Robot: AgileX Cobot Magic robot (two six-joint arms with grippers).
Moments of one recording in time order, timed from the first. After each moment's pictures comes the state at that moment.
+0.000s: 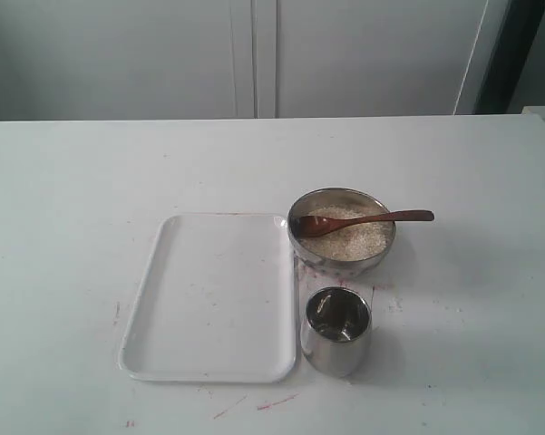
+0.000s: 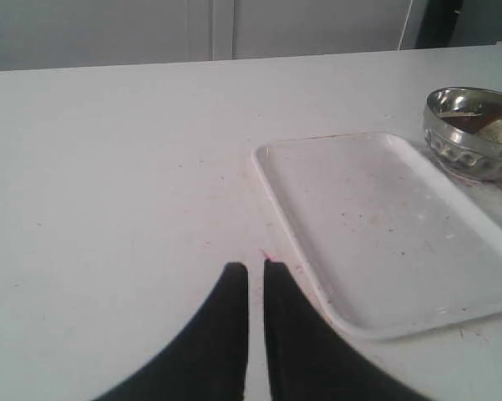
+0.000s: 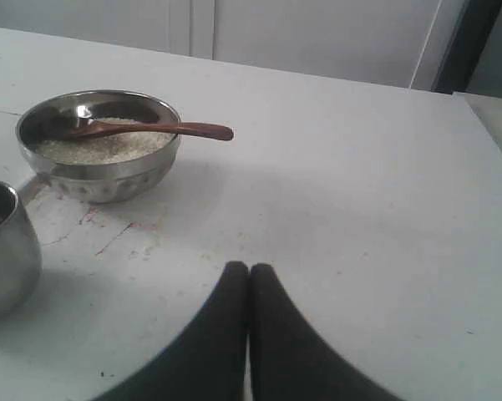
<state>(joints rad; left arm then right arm) -0.19 0.00 0.01 -0.16 0.08 -0.02 0.00 0.03 -0.01 0.02 0.33 -0.07</state>
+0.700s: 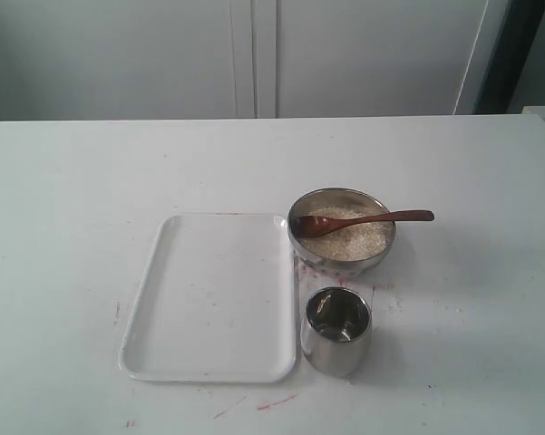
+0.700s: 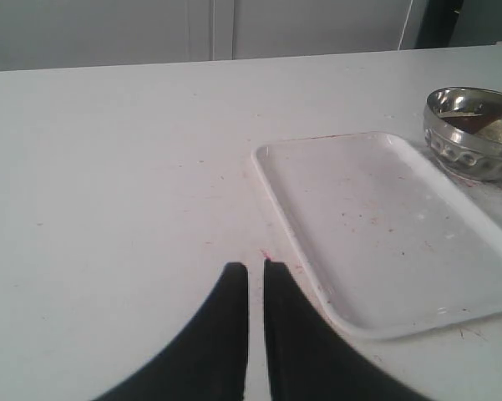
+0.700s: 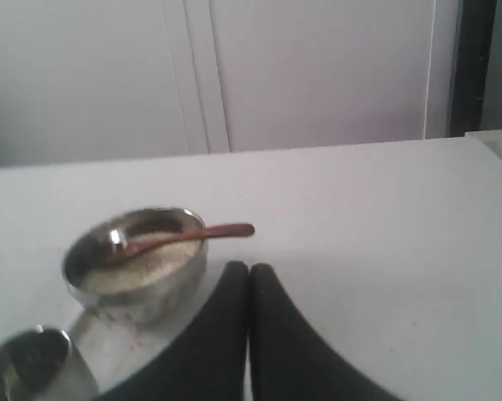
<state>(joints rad) -0.19 0.00 0.01 -0.16 0.08 -0.02 0.00 0.03 -0.01 0.11 0.14 0.09</state>
